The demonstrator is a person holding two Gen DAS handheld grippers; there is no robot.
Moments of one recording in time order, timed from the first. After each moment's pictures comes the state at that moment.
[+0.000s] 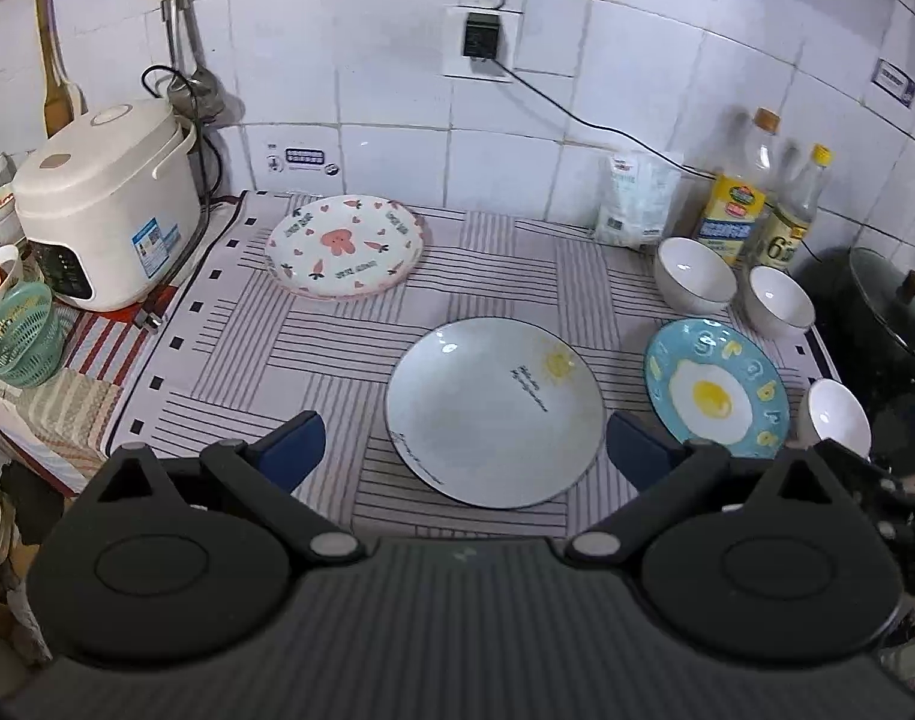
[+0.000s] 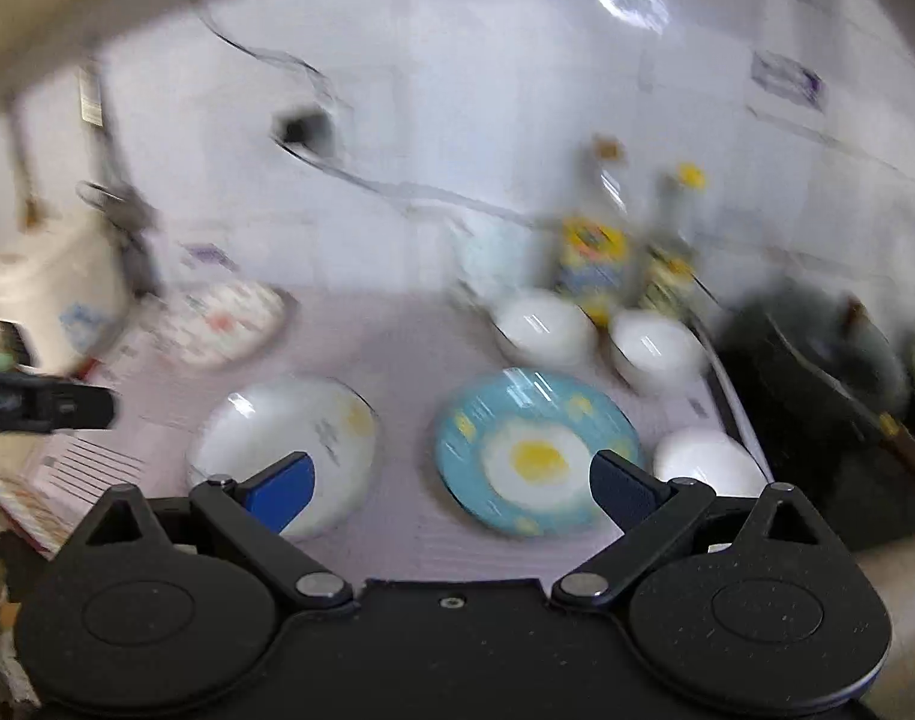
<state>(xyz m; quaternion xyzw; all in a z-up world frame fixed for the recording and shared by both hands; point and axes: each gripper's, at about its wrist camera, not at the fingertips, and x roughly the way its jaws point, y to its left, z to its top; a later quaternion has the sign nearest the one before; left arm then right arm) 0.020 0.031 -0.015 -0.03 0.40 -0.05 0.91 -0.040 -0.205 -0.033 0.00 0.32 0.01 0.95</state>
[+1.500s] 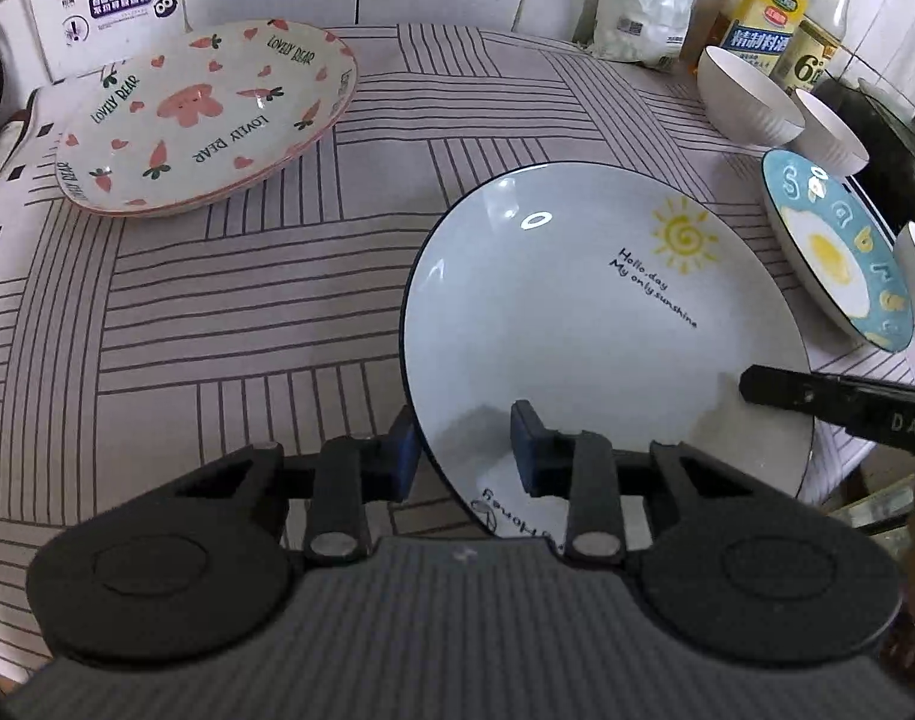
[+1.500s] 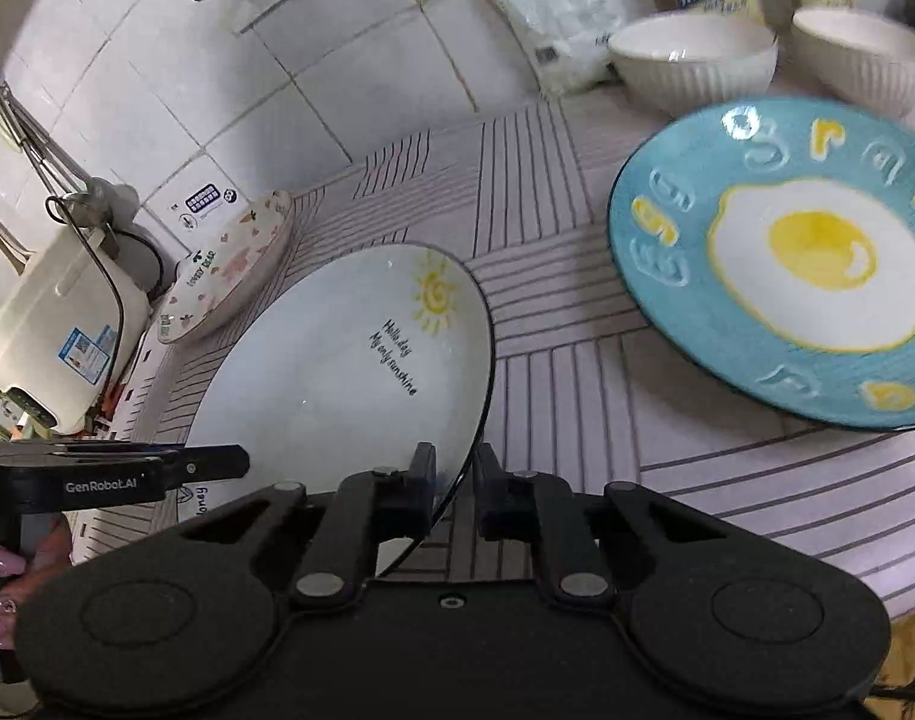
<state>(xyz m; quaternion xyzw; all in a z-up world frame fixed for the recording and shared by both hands) 0.188 0.073 -0.222 0.03 0.50 -0.22 0.84 0.098 -0.186 -0.247 0.24 0.41 0.08 0.88</state>
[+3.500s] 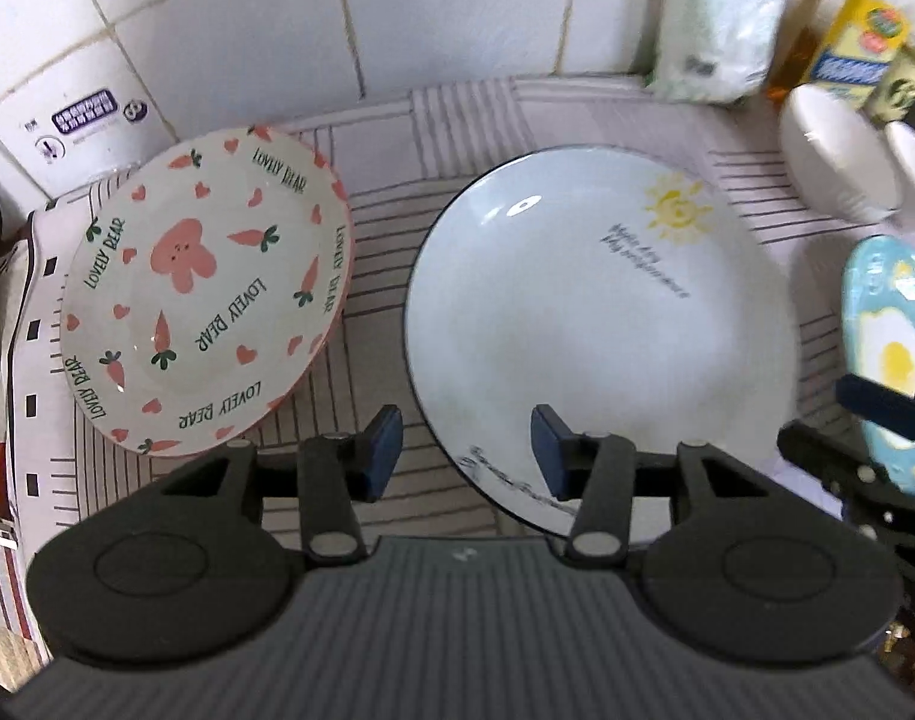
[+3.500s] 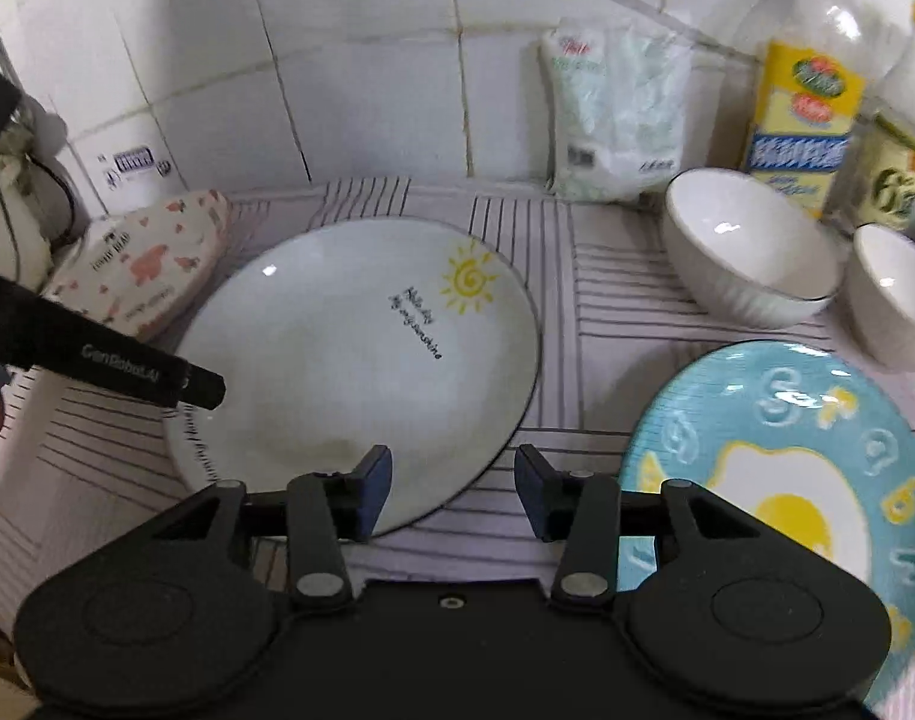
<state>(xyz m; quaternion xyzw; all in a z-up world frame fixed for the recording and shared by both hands) 0.292 0.002 -0.176 0.09 0.54 -0.16 0.82 0.185 -0.169 -0.194 0.06 0.43 0.02 0.90</state>
